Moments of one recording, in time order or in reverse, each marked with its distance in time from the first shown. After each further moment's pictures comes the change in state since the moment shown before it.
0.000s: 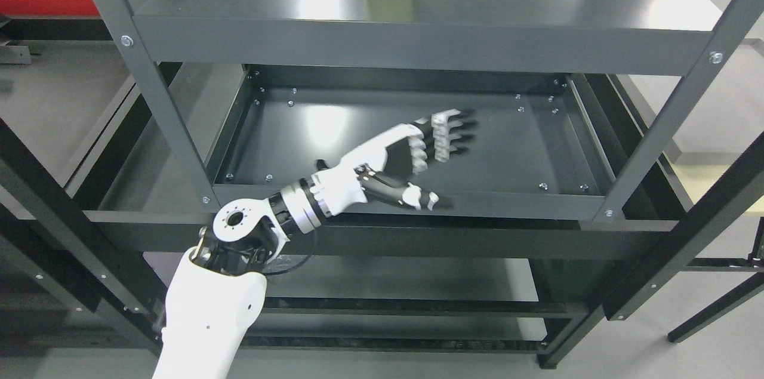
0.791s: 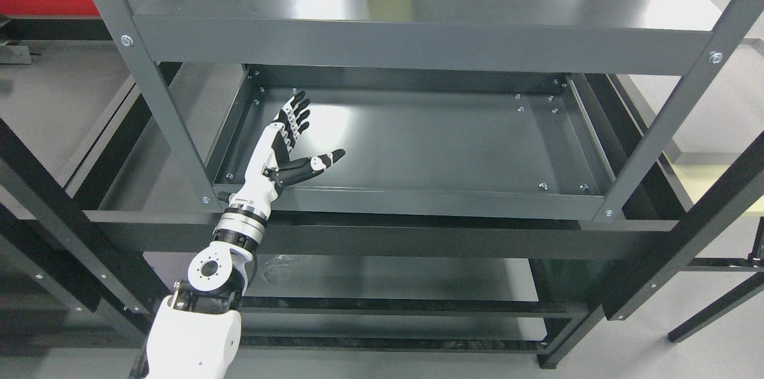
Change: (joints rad) left arm 0.131 -0.015 0.143 0.075 -0.265 -0.172 0.512; right arm 0.000 0.000 0.000 0.000 0.000 0.000 0.006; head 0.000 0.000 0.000
